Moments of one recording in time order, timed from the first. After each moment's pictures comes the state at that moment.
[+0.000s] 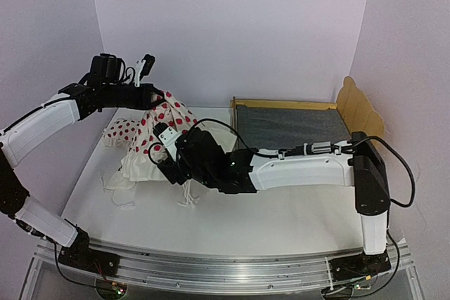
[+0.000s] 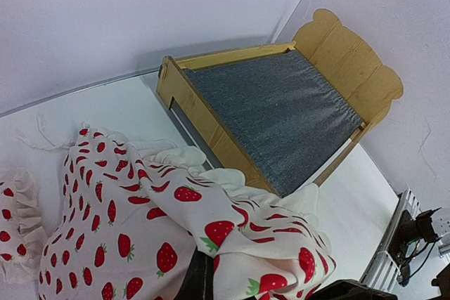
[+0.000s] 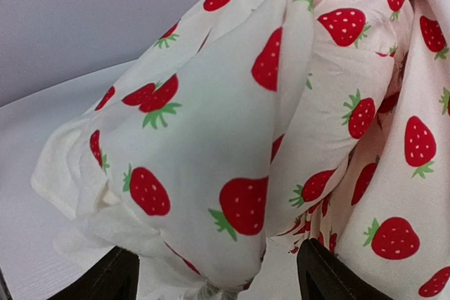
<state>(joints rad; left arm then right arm) -0.42 1.39 1.32 -0.37 0.42 -0.19 1.24 2.07 1.65 -0.01 0.44 -0.06</state>
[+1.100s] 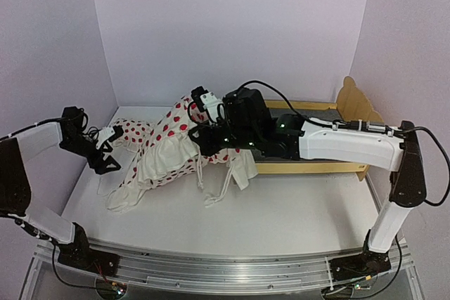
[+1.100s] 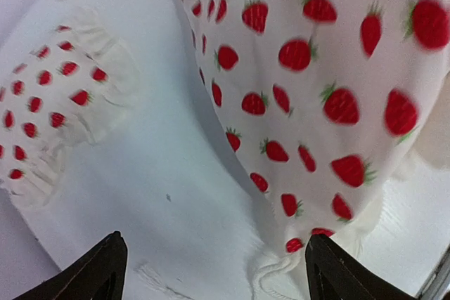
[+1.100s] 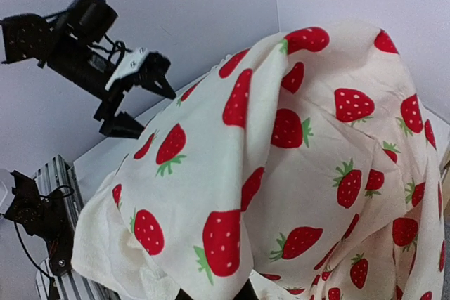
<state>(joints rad) 0.11 1.37 0.93 -0.67 0.51 0.98 1.07 1.80 1.54 -0.14 0.04 0.25</state>
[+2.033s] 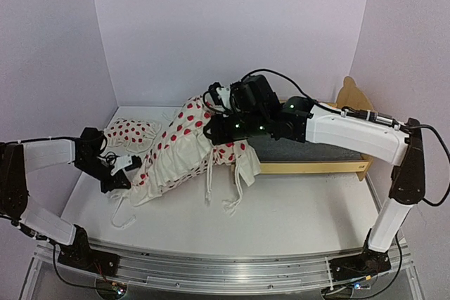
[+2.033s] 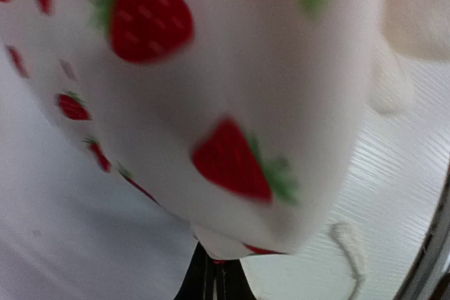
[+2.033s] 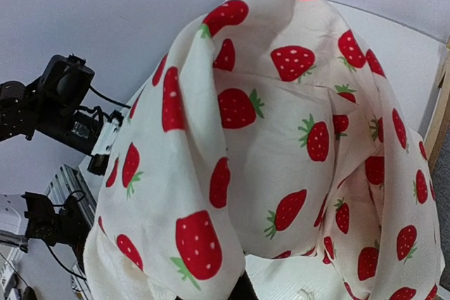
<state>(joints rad) -0.08 1.35 0.71 -0.62 0.48 1.05 0.99 1.80 1.64 -0.40 -0.02 0.47</state>
